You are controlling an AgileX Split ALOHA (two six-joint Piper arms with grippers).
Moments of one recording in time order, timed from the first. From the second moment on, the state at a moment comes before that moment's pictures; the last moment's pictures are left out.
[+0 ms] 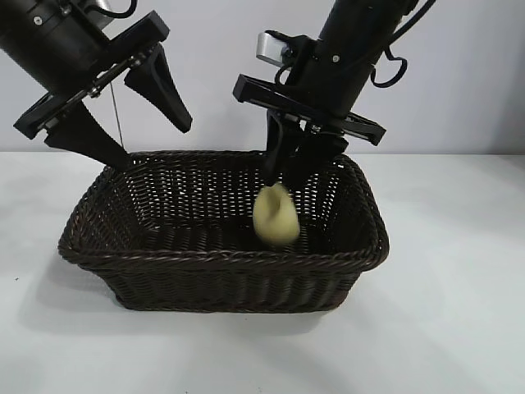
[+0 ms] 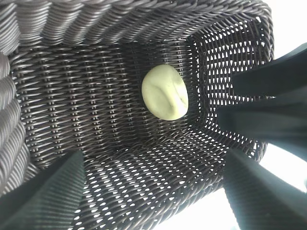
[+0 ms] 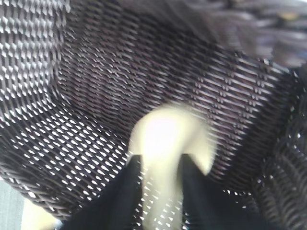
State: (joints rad) left arm -0.27 1.79 -1.29 -0.71 0.90 0.24; right arm 0.40 2.07 -1.70 0.39 1.12 -0.10
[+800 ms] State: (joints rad) left arm -0.27 1.79 -1.29 -0.71 0.91 0.24; right arm 0.29 1.97 -1.83 0.40 1.22 -0.08
